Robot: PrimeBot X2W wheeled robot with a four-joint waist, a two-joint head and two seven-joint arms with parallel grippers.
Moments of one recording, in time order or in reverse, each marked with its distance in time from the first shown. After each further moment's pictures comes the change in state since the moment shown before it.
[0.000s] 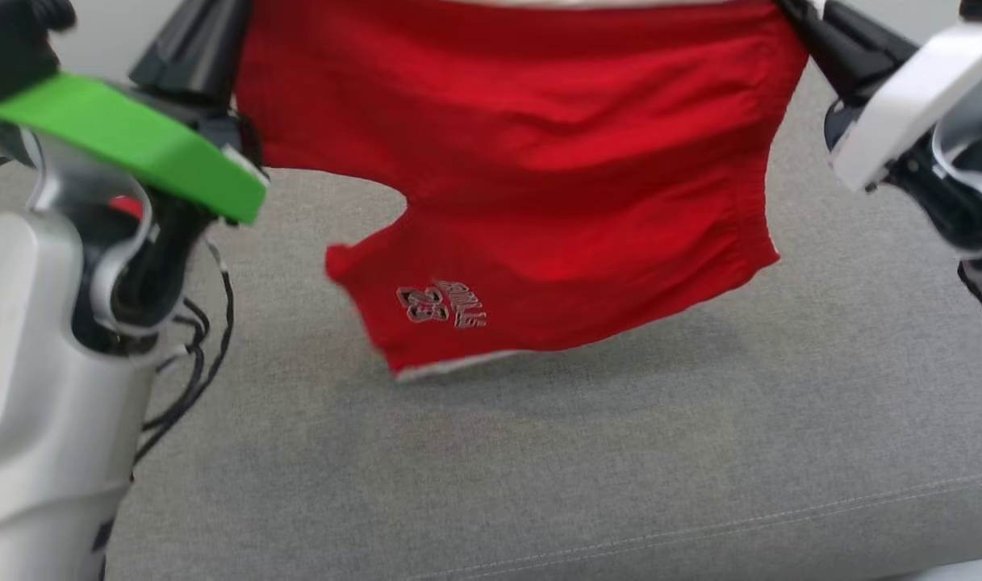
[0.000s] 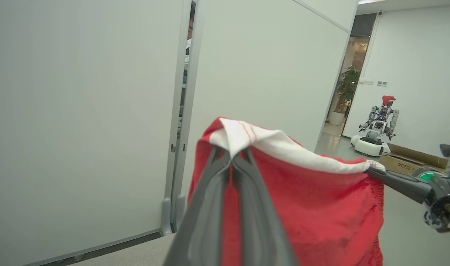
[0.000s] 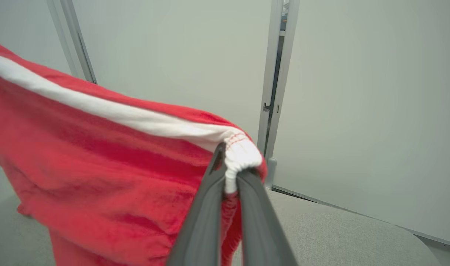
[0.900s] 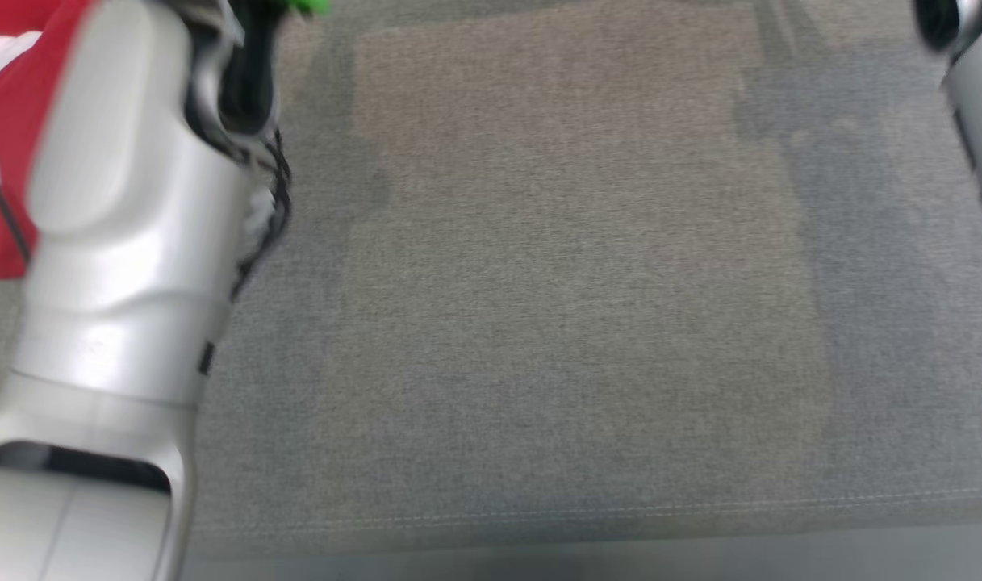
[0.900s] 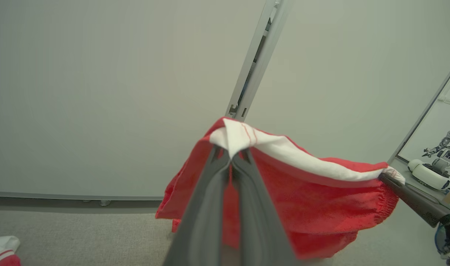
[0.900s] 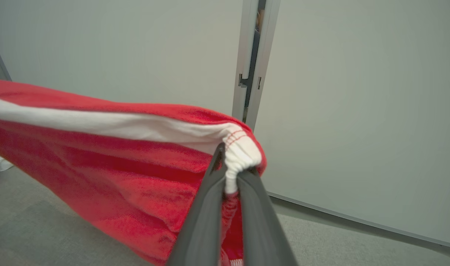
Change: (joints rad) left arm -0.457 -0.232 -0.037 0.662 0.081 -0.069 -0.379; right arm -0.507 0.273 -0.037 0.732 -0.377 0.001 -0.387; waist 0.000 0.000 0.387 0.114
